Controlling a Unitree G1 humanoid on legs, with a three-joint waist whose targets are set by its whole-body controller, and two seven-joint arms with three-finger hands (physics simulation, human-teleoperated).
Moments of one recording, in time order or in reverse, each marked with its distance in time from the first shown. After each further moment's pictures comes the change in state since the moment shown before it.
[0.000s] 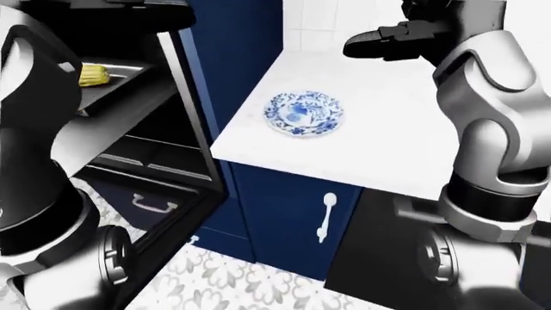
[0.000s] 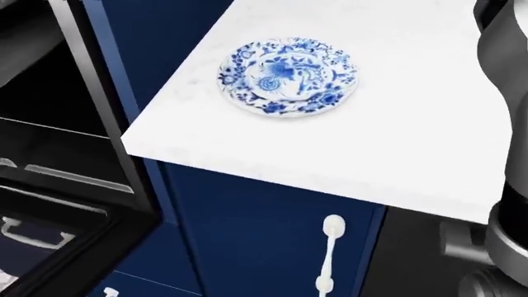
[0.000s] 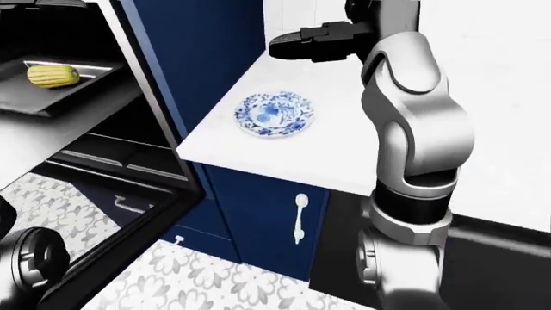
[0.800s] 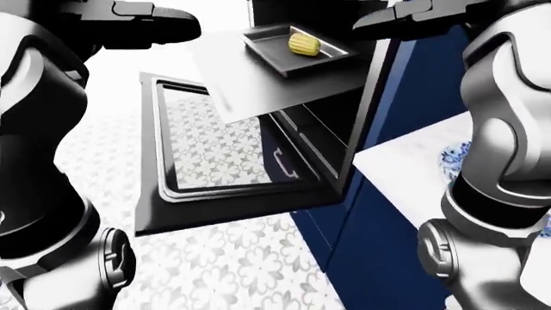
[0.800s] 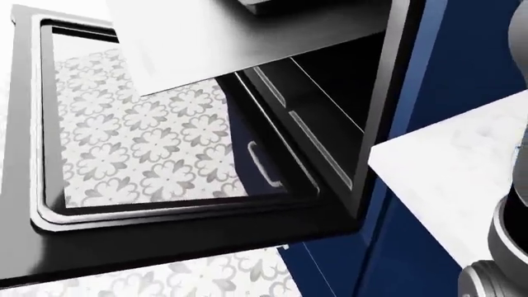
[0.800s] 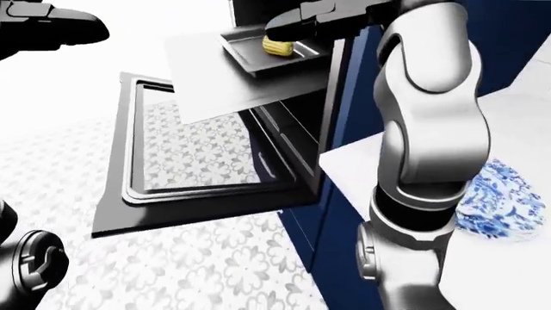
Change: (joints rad) left arm 0.021 0.006 -0.009 -0.015 -0.025 0.023 0.005; right arm -0.038 -0.004 0.030 -0.130 -0.237 -0.063 0.090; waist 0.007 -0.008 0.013
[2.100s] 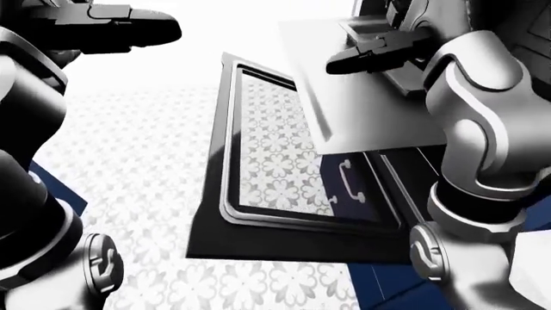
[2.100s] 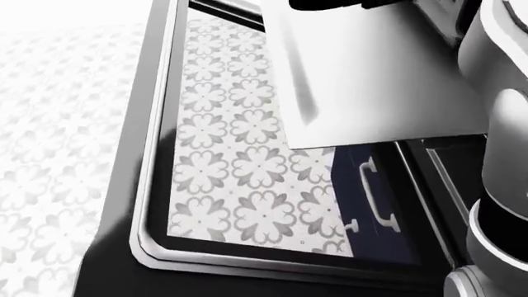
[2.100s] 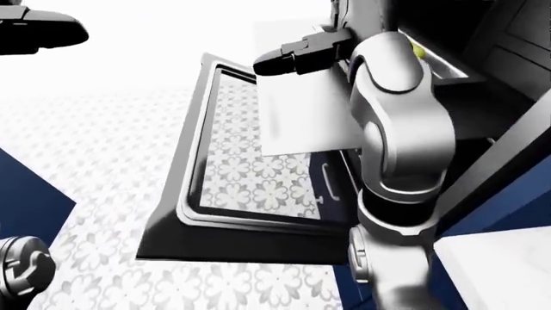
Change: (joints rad) left arm 0.036 0.057 0.042 -0.029 -0.074 0.026 0.058; right arm 0.009 0.045 0.032 0.072 0.052 0.203 0.029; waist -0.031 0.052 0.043
